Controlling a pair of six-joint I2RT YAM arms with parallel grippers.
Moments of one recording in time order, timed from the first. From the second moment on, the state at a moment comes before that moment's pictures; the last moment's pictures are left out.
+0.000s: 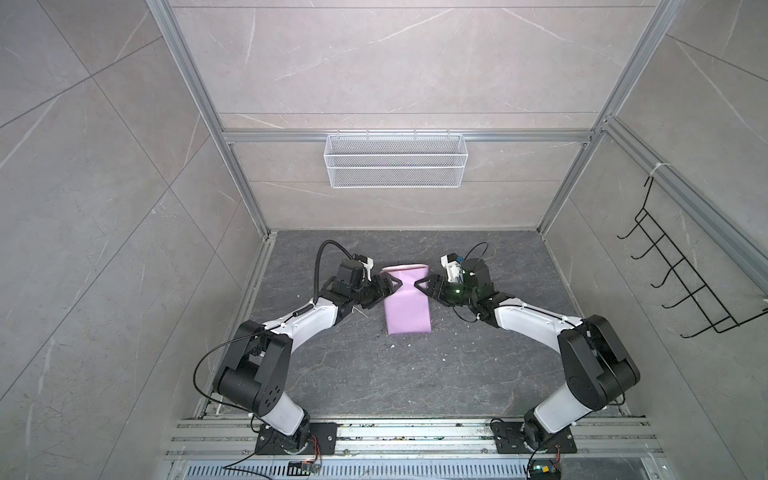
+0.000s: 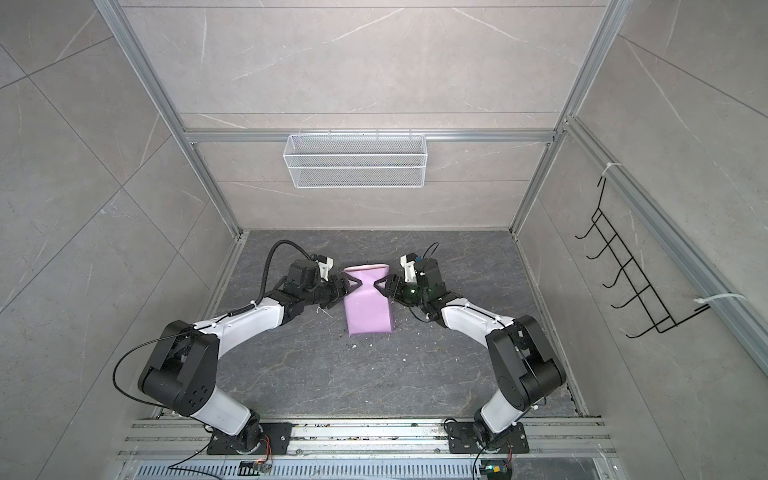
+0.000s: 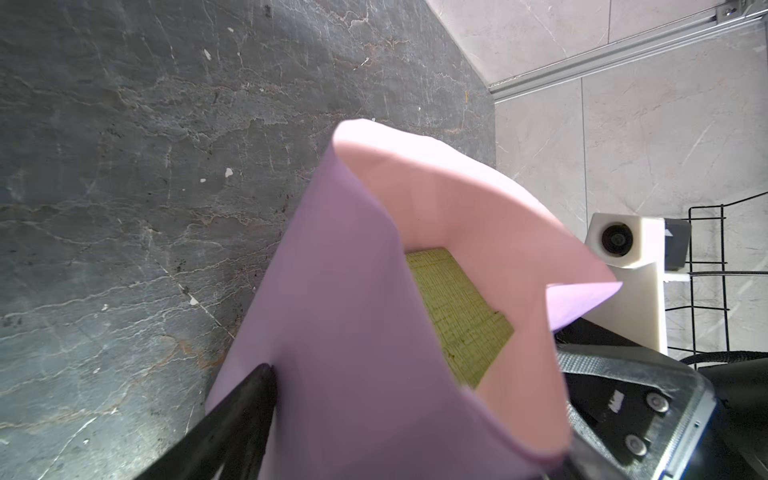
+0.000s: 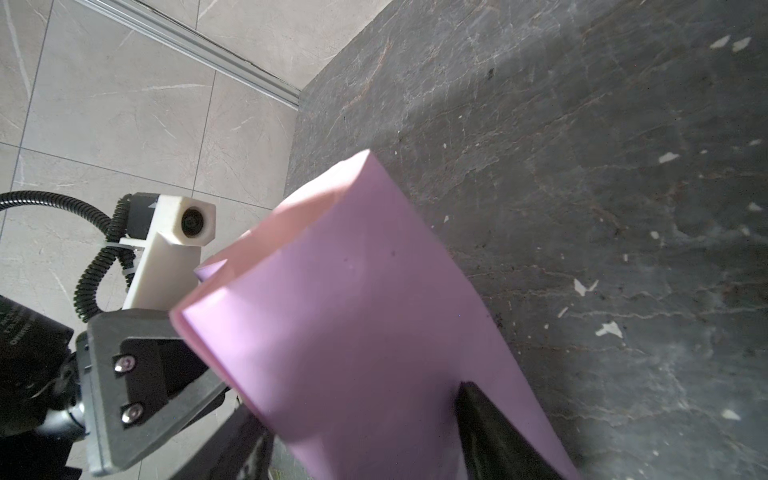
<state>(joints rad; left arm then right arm) -0.47 1.57 0.94 0.03 0.46 -0.87 0.45 1.62 0.92 0.19 -0.50 0.80</state>
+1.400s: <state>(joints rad) -0.56 1.40 0.84 -0.15 0.11 -0.63 0.59 1.49 0.87 -0.02 -0.23 0.59</state>
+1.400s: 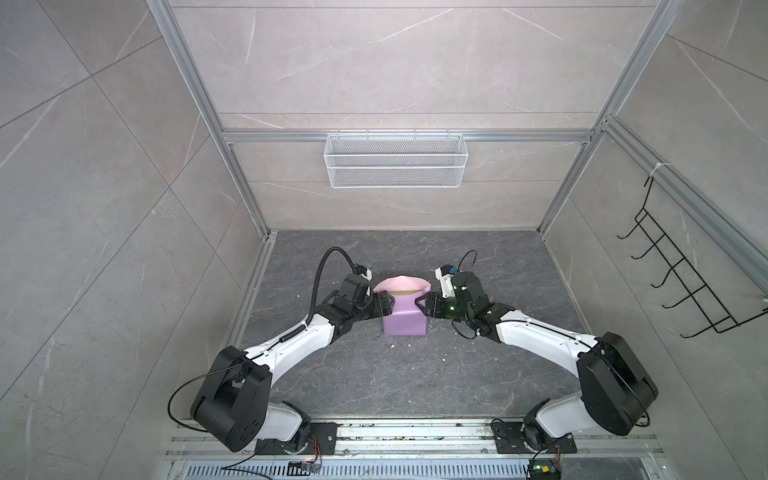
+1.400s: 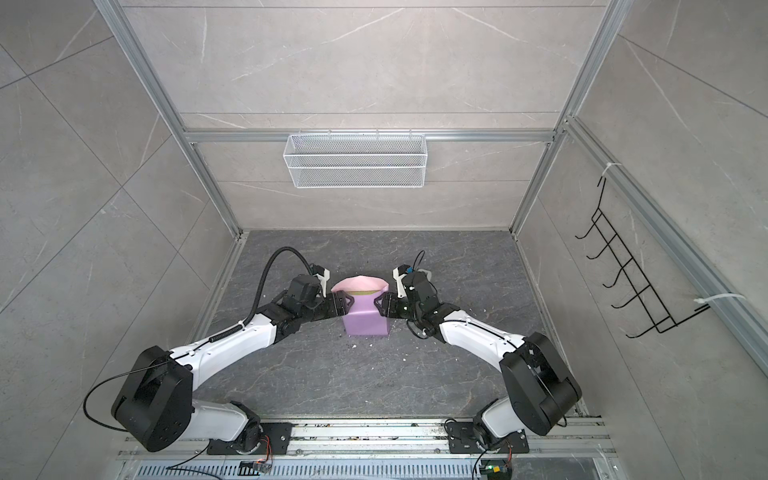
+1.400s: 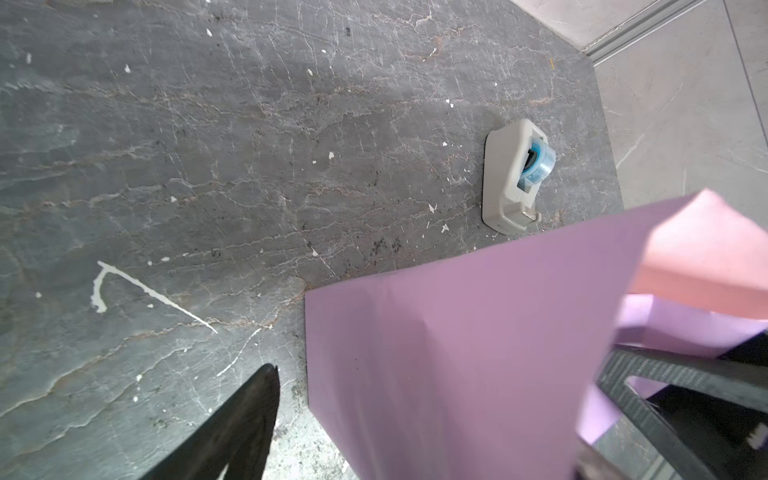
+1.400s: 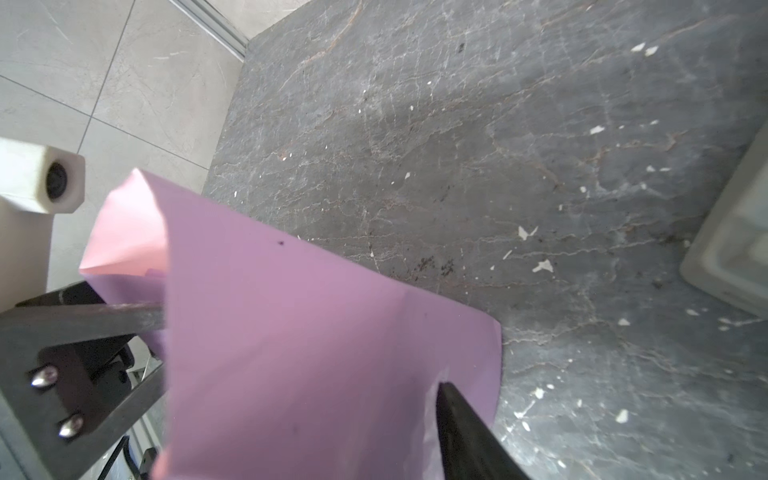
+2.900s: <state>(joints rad) -0.67 1.45 0.90 -0.14 -0.26 -0.40 0.62 1.55 1.03 -0.20 -0.01 0.38</state>
